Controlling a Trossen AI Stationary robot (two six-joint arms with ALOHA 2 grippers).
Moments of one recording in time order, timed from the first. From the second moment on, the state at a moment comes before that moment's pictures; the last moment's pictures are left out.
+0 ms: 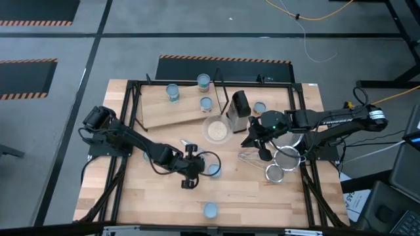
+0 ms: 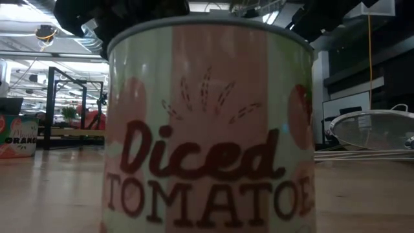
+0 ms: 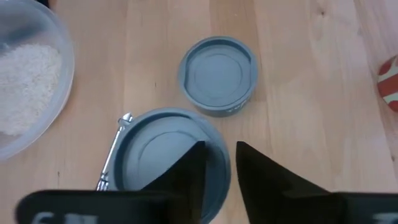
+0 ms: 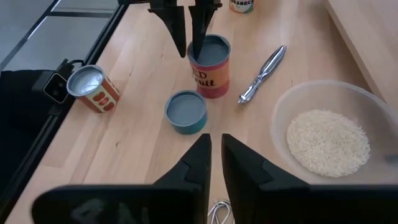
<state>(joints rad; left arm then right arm) -0.39 1.70 1.11 -0.39 -0.29 -0.25 0.05 1.12 0.86 -0.41 -0.20 0.00</state>
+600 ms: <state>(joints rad) -0.39 1.58 1.11 -0.44 -0.41 -0.25 0.05 1.12 0.86 -0.41 -0.20 0.00</state>
